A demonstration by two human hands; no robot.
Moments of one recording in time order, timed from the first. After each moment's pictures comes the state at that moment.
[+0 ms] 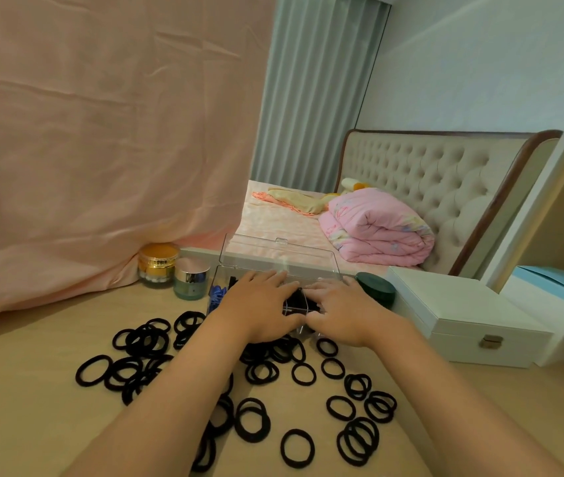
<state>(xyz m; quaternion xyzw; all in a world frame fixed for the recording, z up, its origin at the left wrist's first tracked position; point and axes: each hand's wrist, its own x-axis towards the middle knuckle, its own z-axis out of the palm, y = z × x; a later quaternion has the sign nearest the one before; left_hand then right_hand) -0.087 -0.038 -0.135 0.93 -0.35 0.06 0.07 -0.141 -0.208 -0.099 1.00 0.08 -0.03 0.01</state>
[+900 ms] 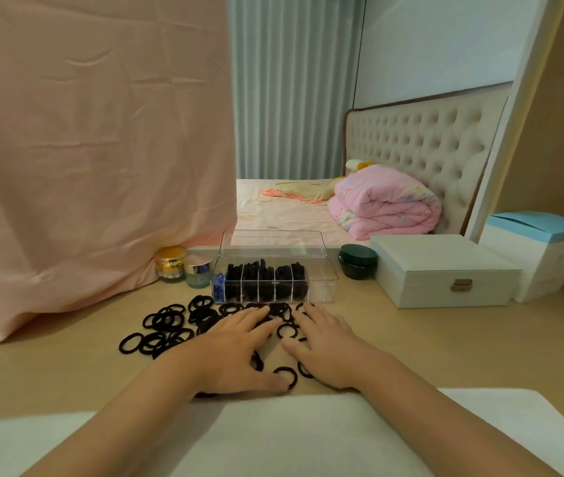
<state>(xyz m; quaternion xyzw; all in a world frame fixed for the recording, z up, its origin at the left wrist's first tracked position) -0.209 0.015 -0.137 0.93 -0.35 -0.11 0.02 -0.240 -0.187 -0.159 0.99 0.04 -0.04 -0.10</state>
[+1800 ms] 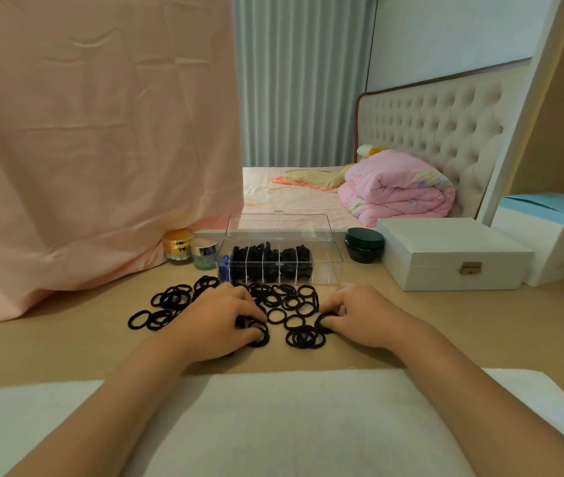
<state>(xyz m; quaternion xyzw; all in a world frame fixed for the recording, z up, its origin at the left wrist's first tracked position) -0.200 0.031 -0.143 0.93 -0.34 0.02 0.11 -0.250 -0.232 -0.137 0.98 0.05 0.01 -0.20</state>
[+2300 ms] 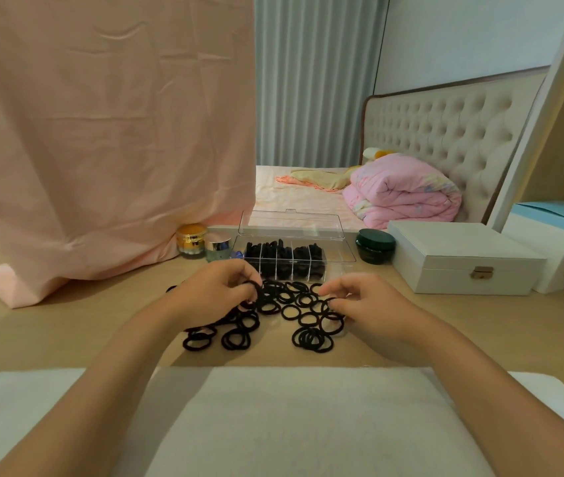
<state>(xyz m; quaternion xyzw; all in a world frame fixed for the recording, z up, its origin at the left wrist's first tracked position) -0.209 0.054 -0.107 0.88 -0.25 -0.04 0.39 -0.261 -0.211 -0.129 0.87 0.02 0.03 -0.49</state>
